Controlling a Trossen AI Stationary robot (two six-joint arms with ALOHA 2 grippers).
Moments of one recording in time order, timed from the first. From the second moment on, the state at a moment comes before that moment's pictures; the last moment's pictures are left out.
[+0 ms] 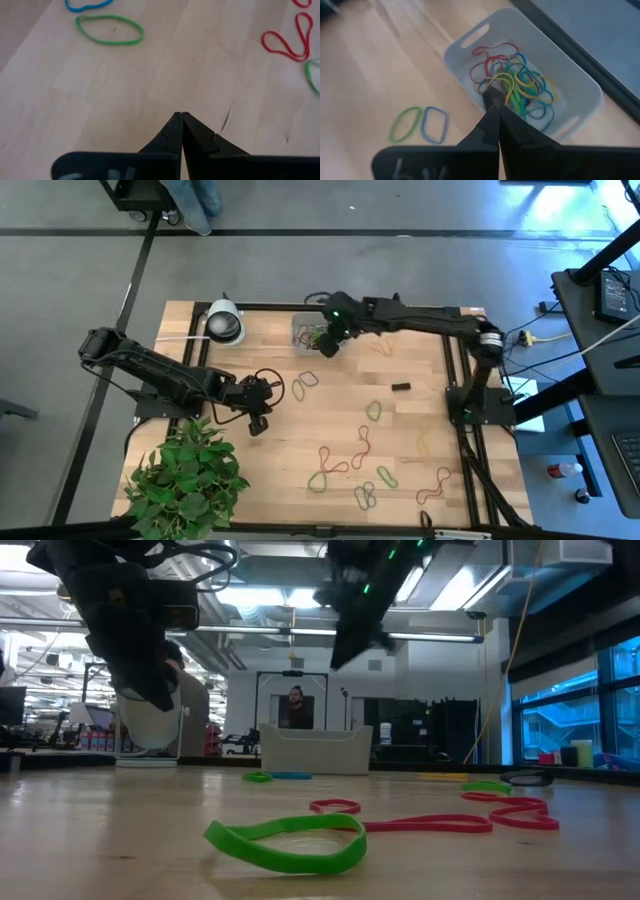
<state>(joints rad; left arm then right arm) -0.21 1.18 0.61 -0.39 -0.14 -0.64 -0.31 1.85 1.64 -0.72 0.14 0.31</state>
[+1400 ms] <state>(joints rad) -0.21 1.18 0.61 -0.40 -0.16 -0.64 -0.38 2.02 1.76 -0.91 0.00 0.25</state>
